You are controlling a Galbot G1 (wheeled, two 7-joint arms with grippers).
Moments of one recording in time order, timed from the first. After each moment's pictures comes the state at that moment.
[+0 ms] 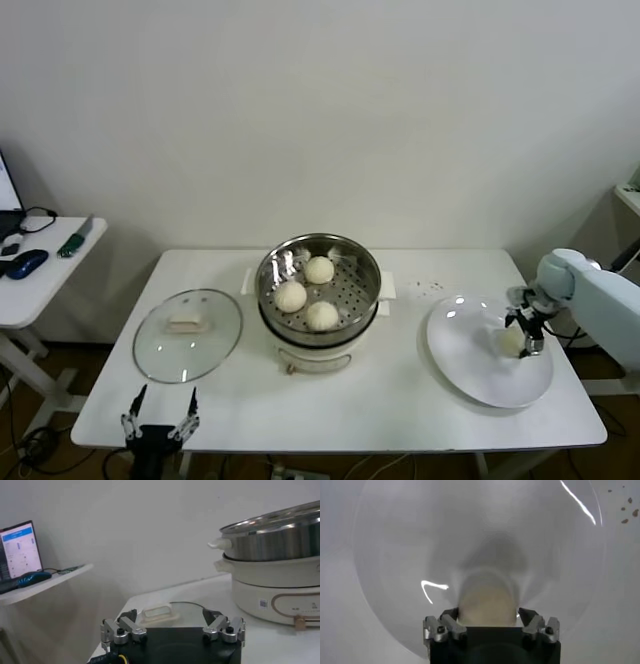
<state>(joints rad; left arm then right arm) 1.81 -1.47 -0.68 -2.00 0.08 -0.12 -0.06 0.01 0.74 -0.87 0.80 -0.19 0.05 -1.12</state>
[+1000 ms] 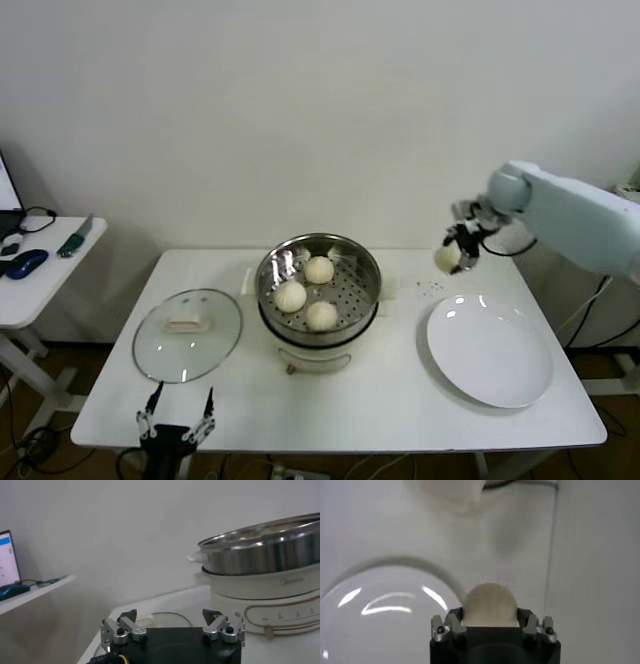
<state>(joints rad) 1.85 -1.46 -0.62 -2.04 0.10 -0.15 -0.04 0.58 0.94 -1.40 0.92 0.37 -0.09 -1.06</state>
